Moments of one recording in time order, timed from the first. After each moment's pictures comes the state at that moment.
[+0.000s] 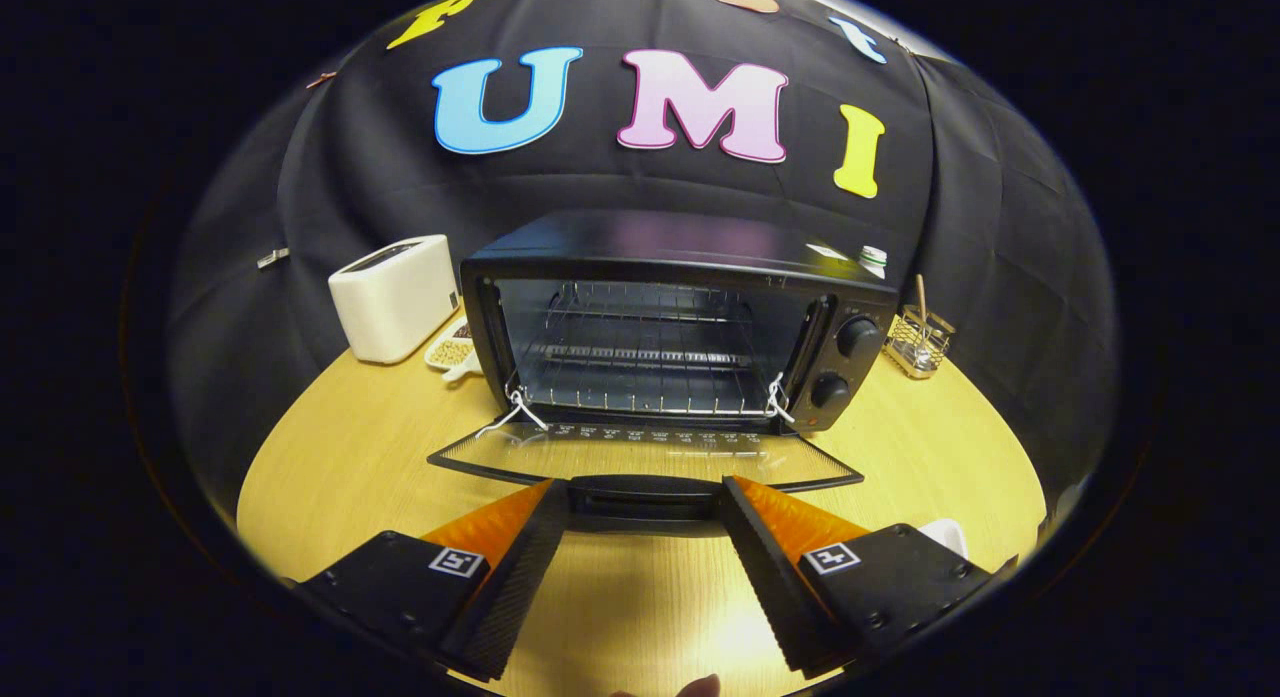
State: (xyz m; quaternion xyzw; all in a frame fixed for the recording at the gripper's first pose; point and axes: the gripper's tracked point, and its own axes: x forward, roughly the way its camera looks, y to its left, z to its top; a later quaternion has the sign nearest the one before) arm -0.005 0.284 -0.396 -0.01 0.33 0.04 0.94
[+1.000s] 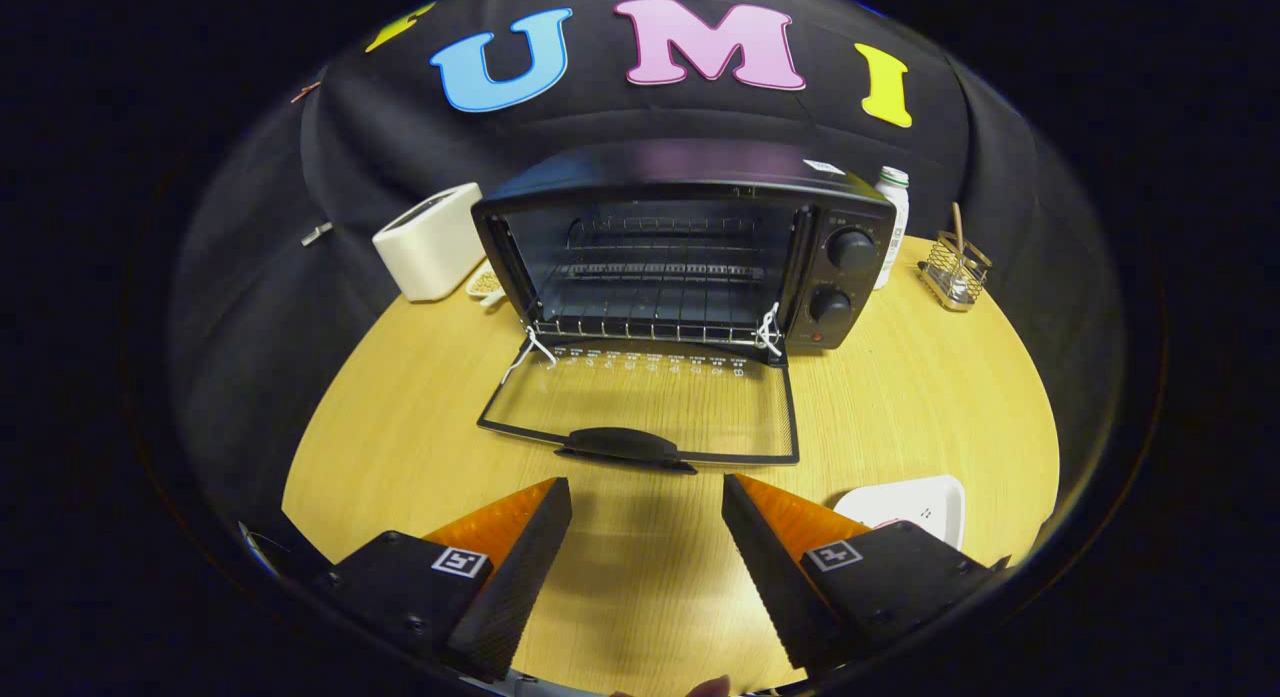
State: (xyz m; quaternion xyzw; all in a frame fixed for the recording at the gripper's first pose) arm -0.058 0.239 -0.376 0.04 0.43 0.14 0.89
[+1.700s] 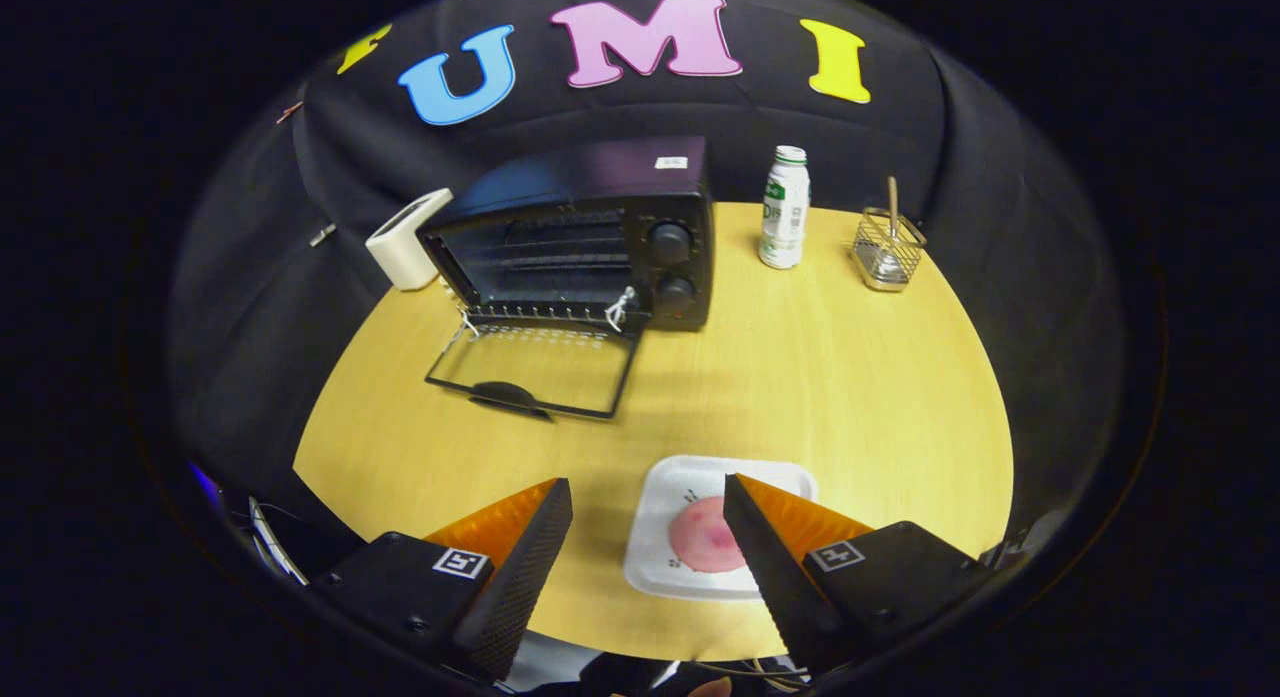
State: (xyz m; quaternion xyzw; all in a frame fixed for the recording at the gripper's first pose) arm -0.079 0.061 -0.365 0.03 0.49 0.14 0.86
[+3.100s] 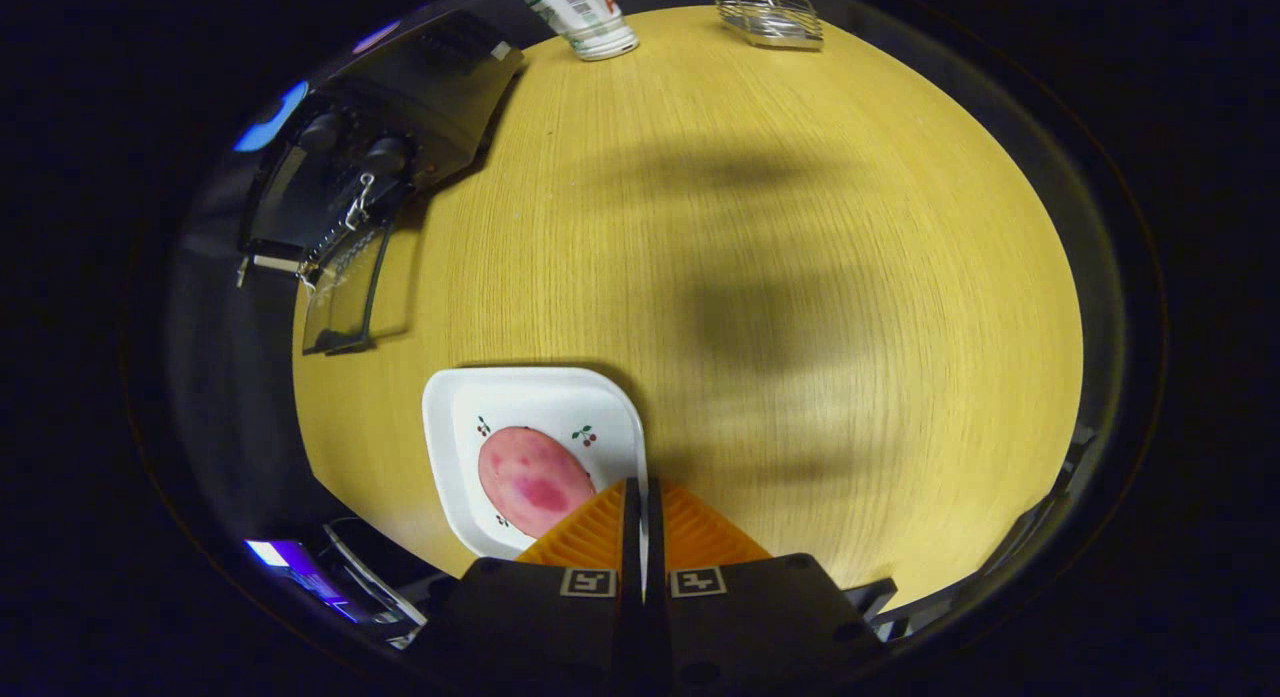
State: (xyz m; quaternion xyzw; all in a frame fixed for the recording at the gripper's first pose) arm -0.107 -0.036 -0.499 0.18 0.70 0.09 0.69
